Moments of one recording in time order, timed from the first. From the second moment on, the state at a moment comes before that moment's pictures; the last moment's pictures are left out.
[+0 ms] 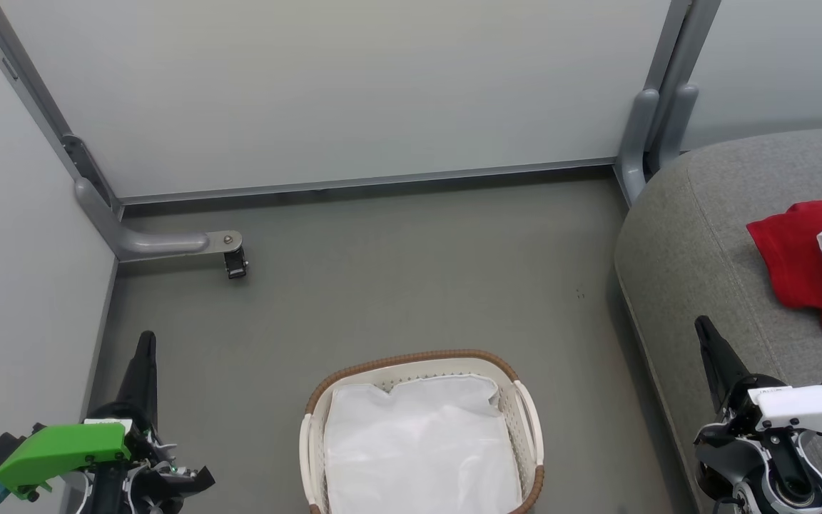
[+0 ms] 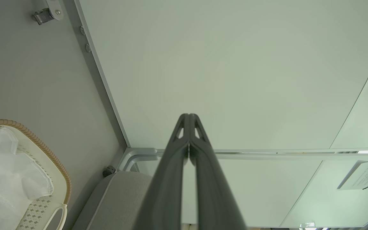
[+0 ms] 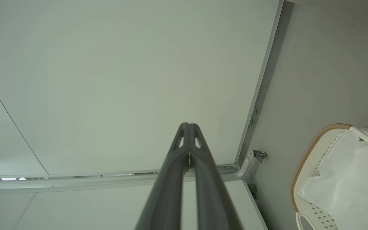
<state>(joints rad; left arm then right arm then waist) -0.10 0.05 0.11 0.24 -1.61 -0.13 0.11 -0.11 -0.05 -0.11 0.24 1.61 0.13 0.11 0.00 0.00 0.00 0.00</state>
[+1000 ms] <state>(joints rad) -0.10 0.05 0.11 0.24 -1.61 -0.13 0.11 -0.11 -0.05 -0.11 0.24 1.61 0.13 0.11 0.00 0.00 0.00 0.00</state>
